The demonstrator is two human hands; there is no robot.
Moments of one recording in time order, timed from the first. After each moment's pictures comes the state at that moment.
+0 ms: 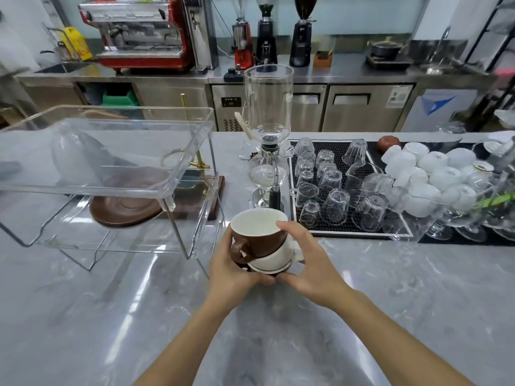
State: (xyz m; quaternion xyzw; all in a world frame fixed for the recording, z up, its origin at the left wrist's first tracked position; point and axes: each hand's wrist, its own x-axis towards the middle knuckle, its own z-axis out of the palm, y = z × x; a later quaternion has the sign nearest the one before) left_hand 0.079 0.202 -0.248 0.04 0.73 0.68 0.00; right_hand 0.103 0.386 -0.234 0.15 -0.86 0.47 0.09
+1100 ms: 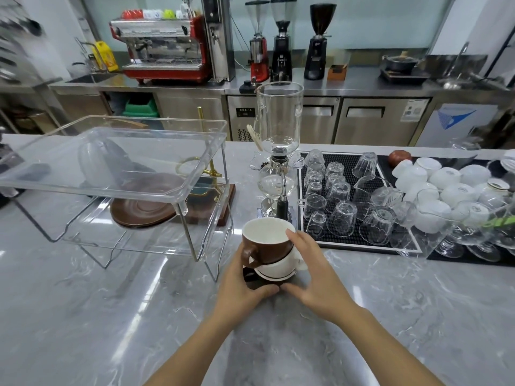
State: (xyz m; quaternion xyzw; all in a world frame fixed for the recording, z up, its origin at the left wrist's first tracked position) left_hand 0.086 0.198 -0.278 0.07 0.82 0.57 0.01; right_hand 0.105 0.395 -0.249 0.12 -0.89 0.43 0.05
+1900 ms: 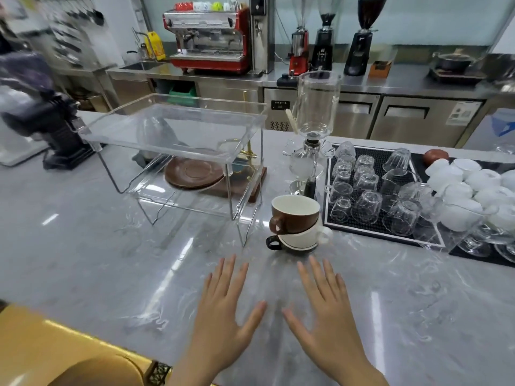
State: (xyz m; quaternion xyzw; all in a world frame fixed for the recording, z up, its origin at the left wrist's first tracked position) left_hand 0.226 0.138 -0.276 0.08 0.95 0.27 -0.12; right_hand 0.223 0.355 -0.272 0.13 -0.95 0.25 0.12
